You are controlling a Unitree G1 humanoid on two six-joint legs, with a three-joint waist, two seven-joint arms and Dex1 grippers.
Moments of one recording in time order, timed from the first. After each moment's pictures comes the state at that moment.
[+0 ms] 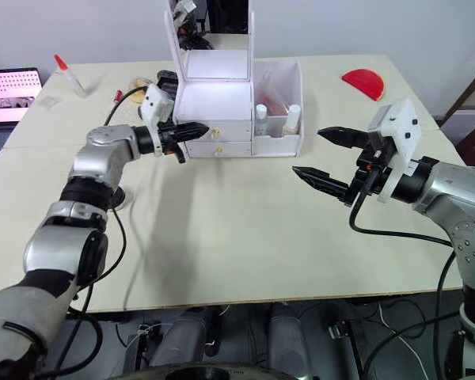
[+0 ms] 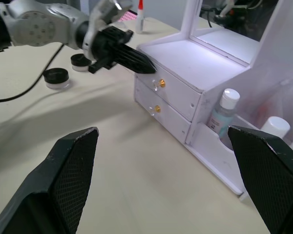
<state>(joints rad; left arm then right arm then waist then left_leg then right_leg) -0.91 0.41 0.02 0.63 -0.23 0.24 -1.01 -0.32 -0.89 -0.34 -0.47 0.77 0.73 0.81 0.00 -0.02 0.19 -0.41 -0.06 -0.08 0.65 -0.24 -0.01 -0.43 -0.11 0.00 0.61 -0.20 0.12</state>
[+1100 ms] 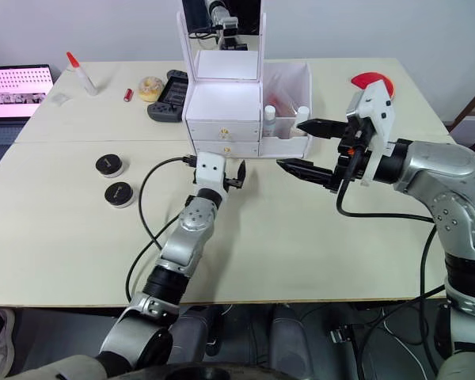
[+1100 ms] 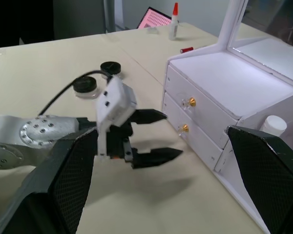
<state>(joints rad) -0.50 -0.18 -0.16 0.35 0.11 0.09 0.09 -0.51 -0.88 -0.17 -0.33 0.76 0.73 0.89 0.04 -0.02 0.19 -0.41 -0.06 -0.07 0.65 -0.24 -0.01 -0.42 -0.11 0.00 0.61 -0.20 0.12</state>
